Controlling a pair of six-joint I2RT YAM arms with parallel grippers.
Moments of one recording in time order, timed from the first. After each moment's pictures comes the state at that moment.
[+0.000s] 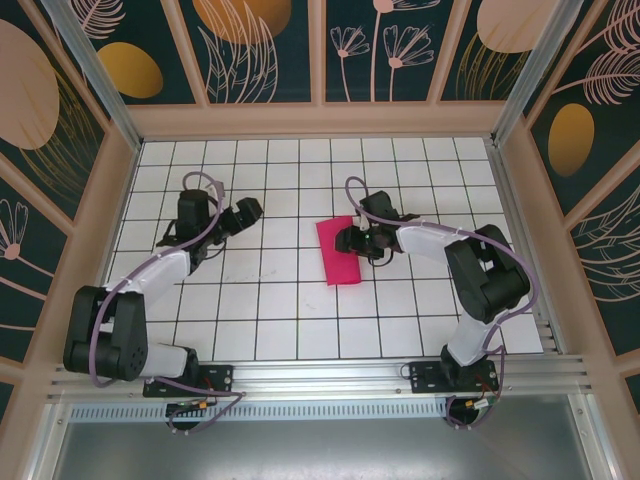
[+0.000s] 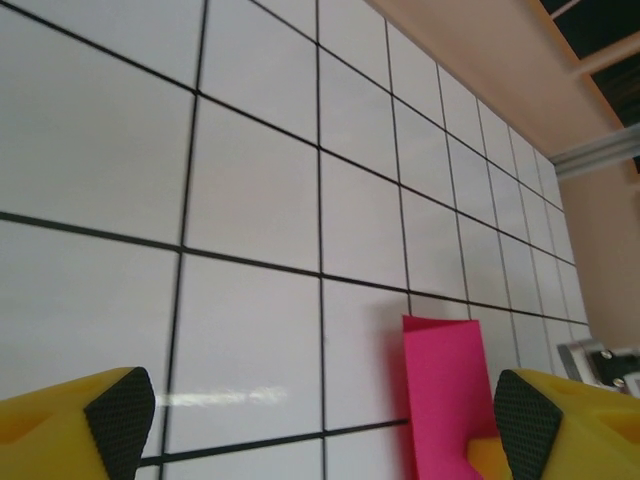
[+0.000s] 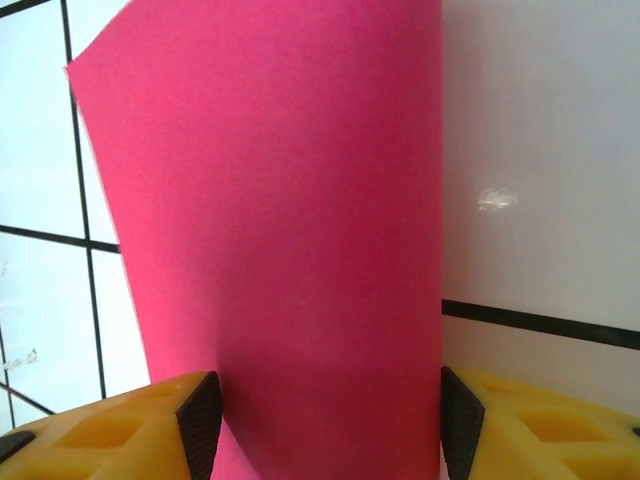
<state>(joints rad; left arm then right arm) -0.19 1.40 0.70 0.13 0.39 -0.71 0.52 1.75 0.97 -0.26 -0.30 0.59</state>
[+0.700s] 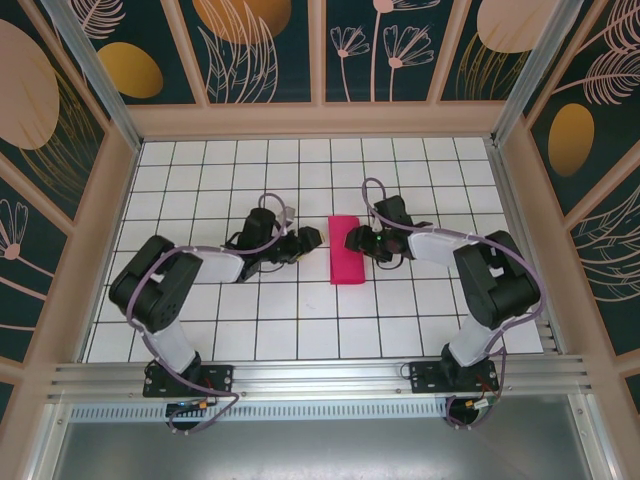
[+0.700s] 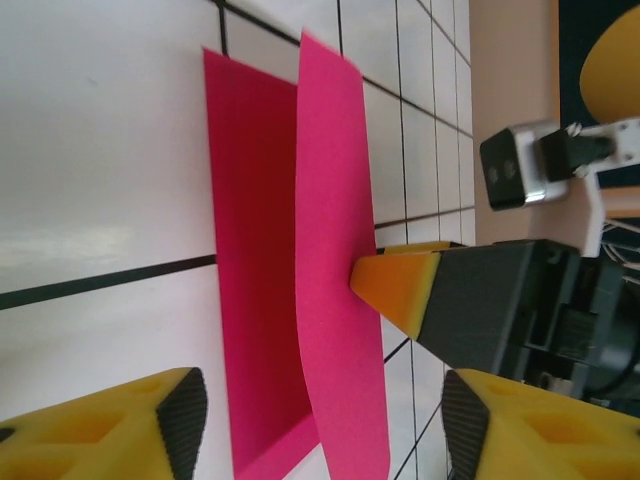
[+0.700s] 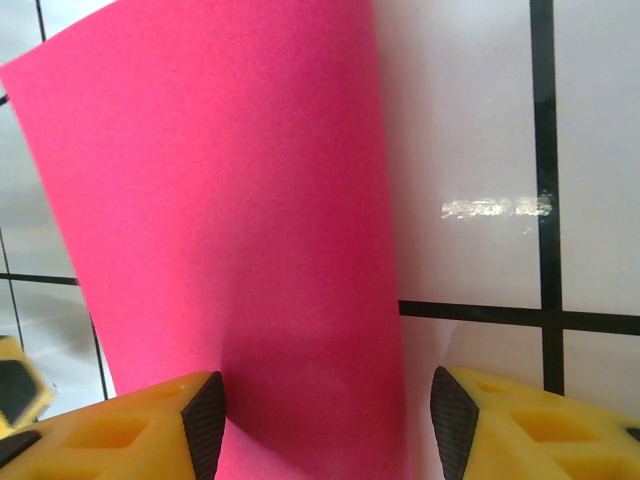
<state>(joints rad) -0.55 1.77 0.72 0.51 0.55 -1.02 0.46 1.68 0.85 -0.14 -0.33 0.69</state>
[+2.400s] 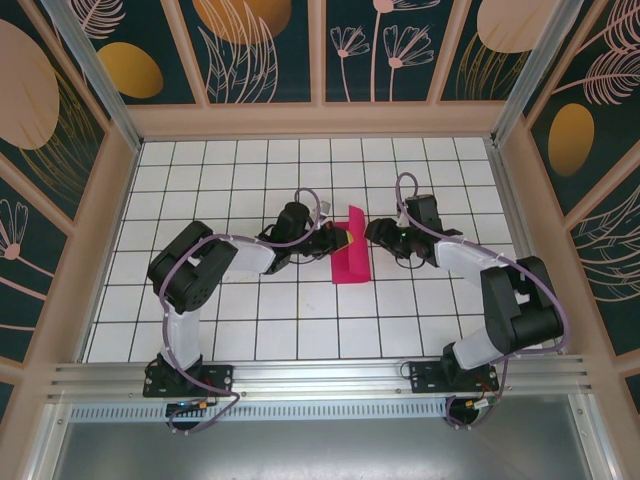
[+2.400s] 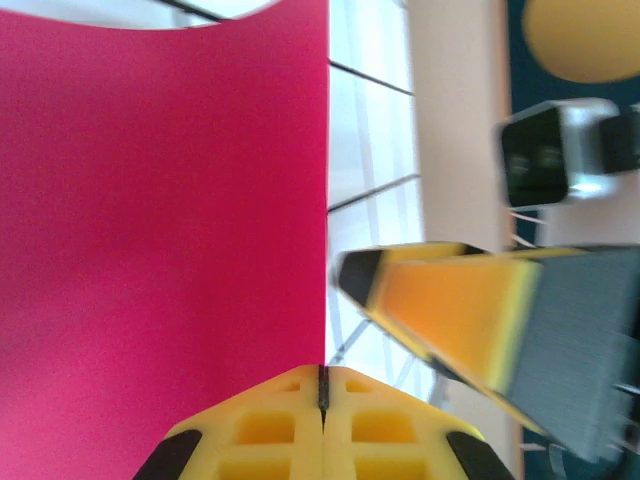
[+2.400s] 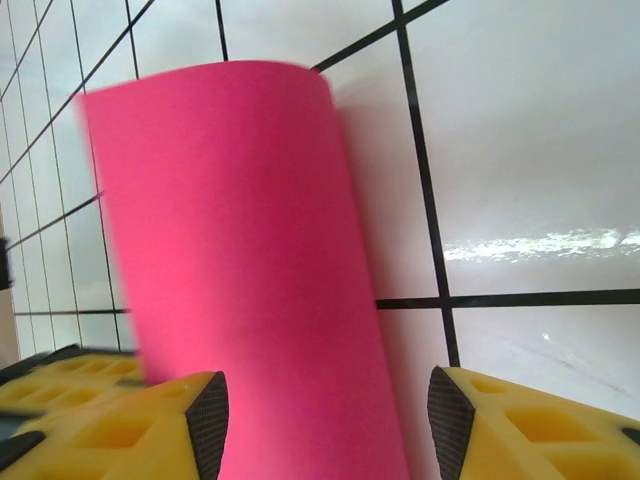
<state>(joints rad) -0.68 1.97 0.94 0.55 0.55 -1.09 0.31 1.50 0.73 -0.08 -0.43 0.71</state>
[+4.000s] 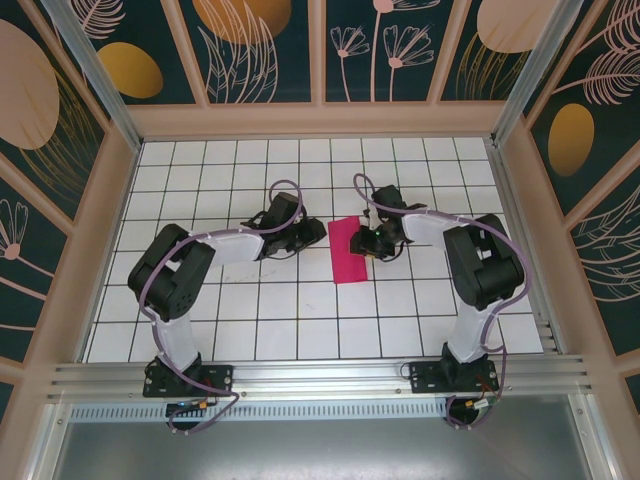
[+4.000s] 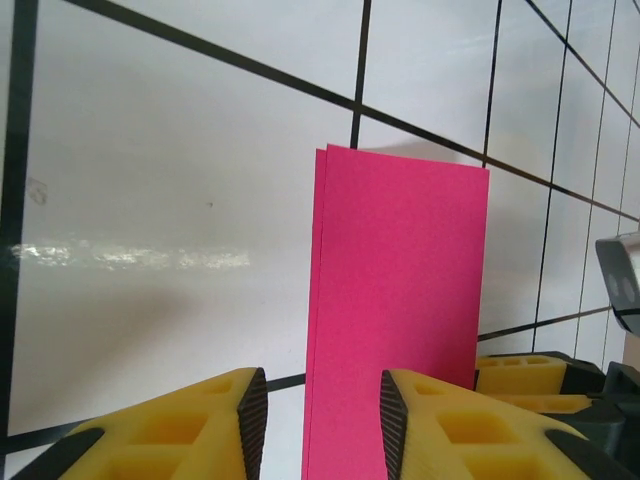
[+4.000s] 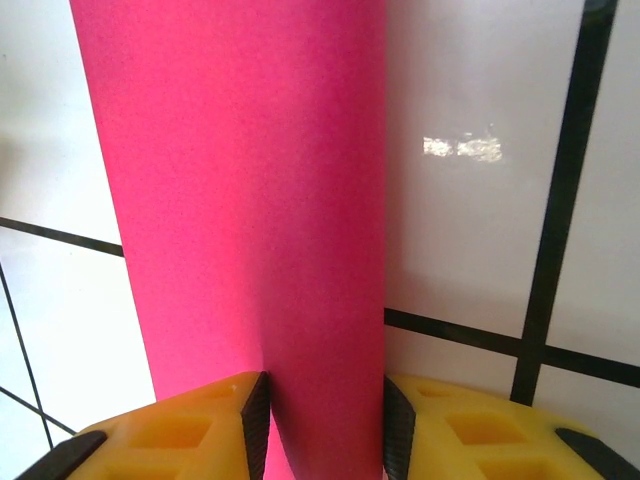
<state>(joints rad) -0.61 1.86 1.01 0.07 0.24 -0.99 0.42 1.84 1.05 -0.44 -0.39 0.44</state>
